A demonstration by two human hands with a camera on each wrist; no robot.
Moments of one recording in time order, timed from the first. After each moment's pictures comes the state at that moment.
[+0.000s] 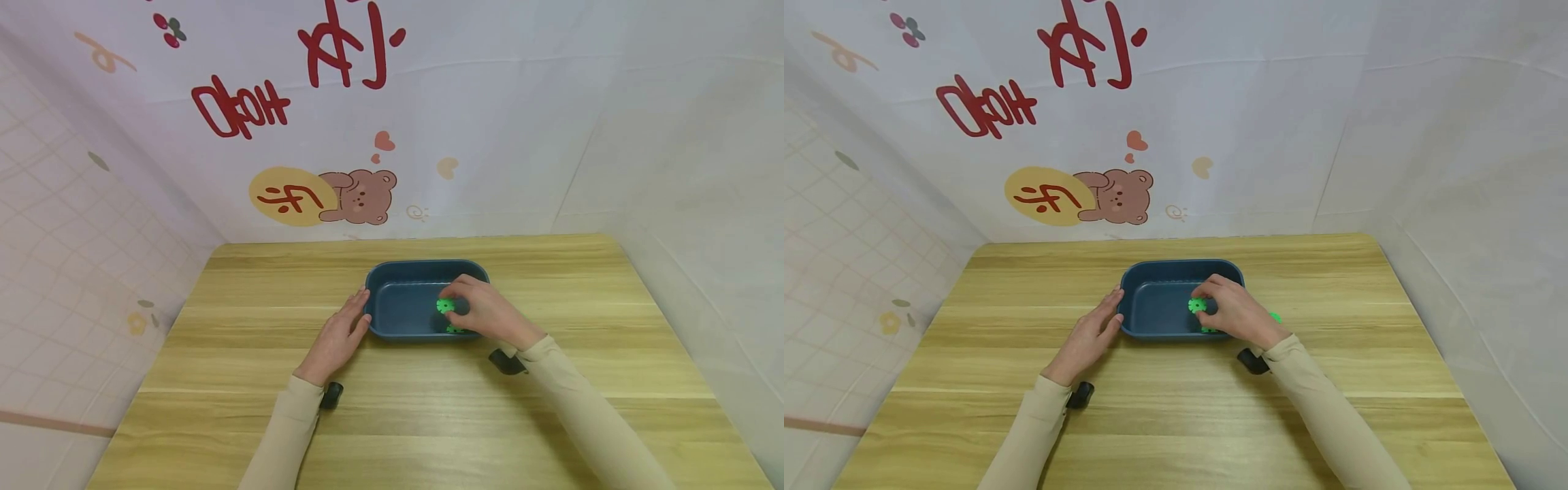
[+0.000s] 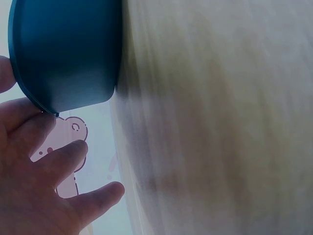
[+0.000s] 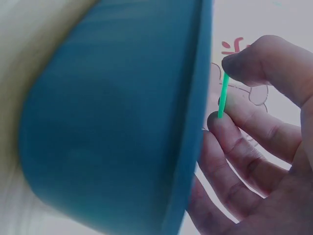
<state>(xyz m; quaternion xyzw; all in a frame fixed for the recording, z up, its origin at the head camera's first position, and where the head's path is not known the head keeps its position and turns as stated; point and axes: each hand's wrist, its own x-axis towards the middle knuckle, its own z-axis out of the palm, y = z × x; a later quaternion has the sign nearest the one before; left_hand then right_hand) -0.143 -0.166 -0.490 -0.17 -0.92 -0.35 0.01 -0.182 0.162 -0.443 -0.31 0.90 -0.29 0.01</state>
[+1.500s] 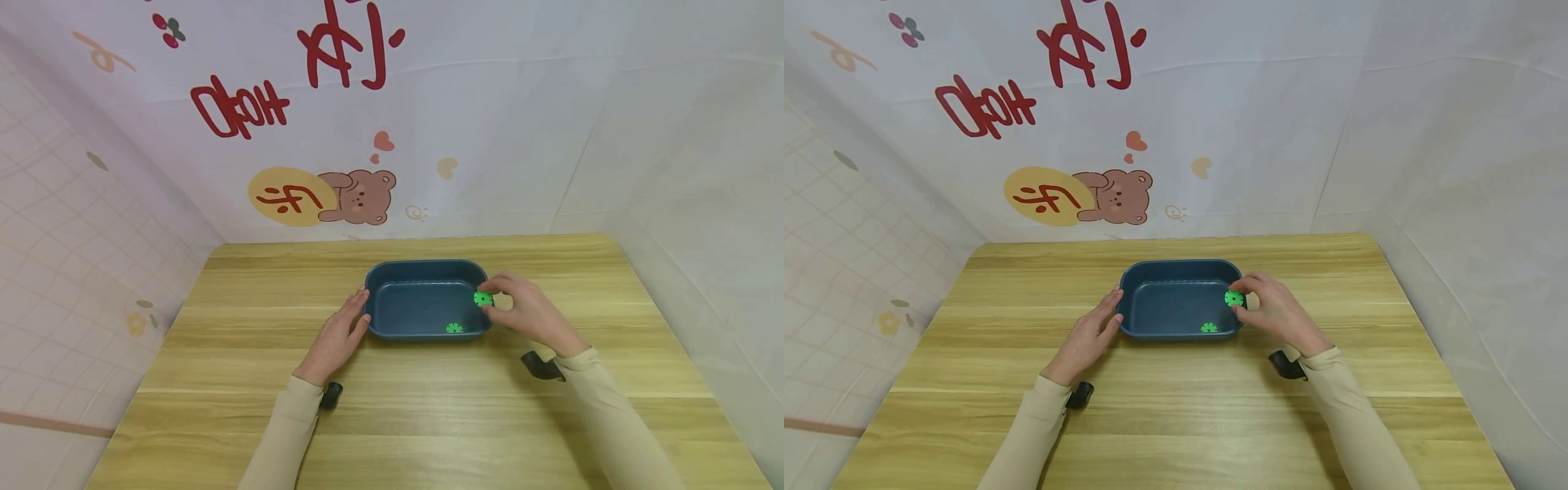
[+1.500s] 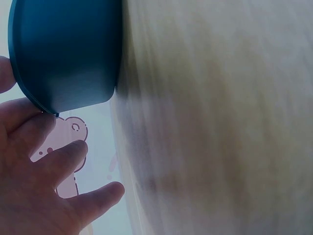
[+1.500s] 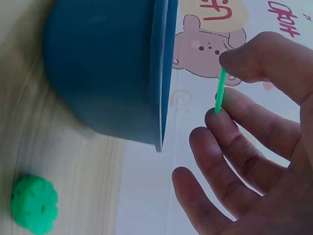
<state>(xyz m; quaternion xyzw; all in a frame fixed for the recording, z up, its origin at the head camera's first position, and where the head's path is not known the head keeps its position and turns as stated) -0.143 -0.166 -0.491 -0.17 -0.92 -0.35 0.01 -0.171 0.223 -0.436 -0.24 0.91 -0.33 -0.03</state>
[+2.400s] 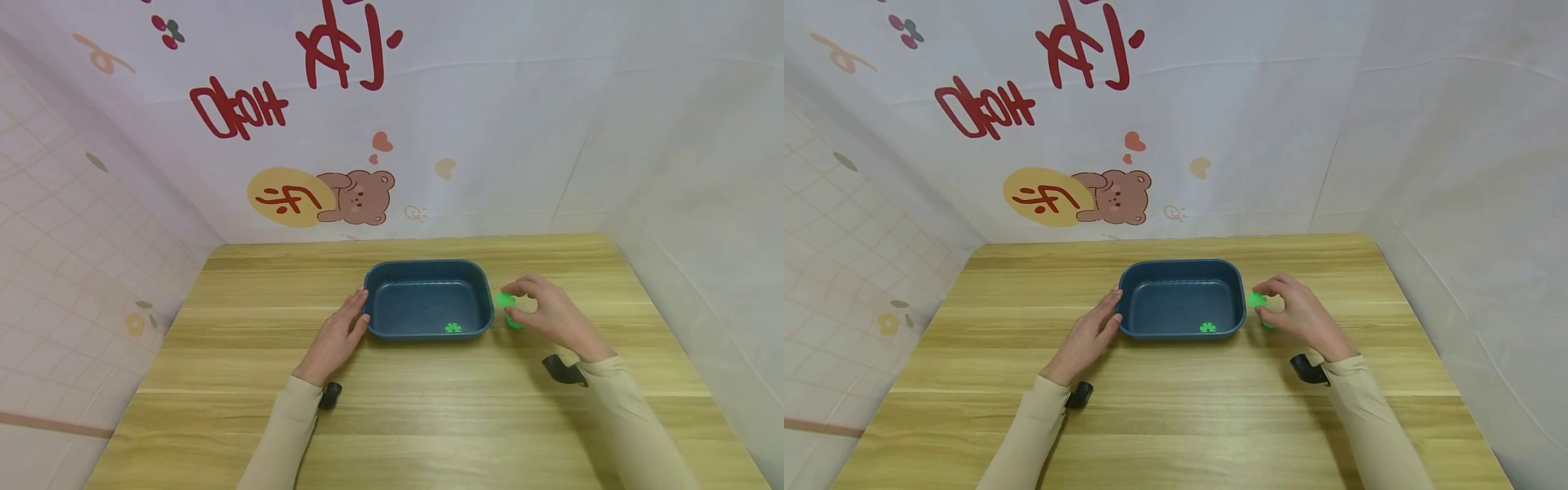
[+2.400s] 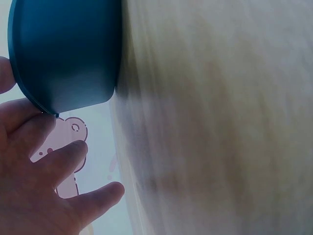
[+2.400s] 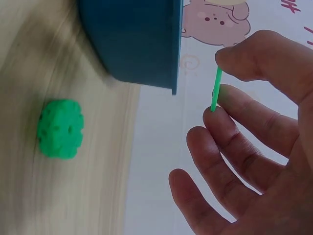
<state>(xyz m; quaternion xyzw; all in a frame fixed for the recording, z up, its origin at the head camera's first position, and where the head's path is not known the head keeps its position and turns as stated) -0.143 -0.166 -0.490 -0.17 -0.92 -0.34 0.01 -0.165 0.262 -0.444 -0.22 0.92 -0.32 -0.05</state>
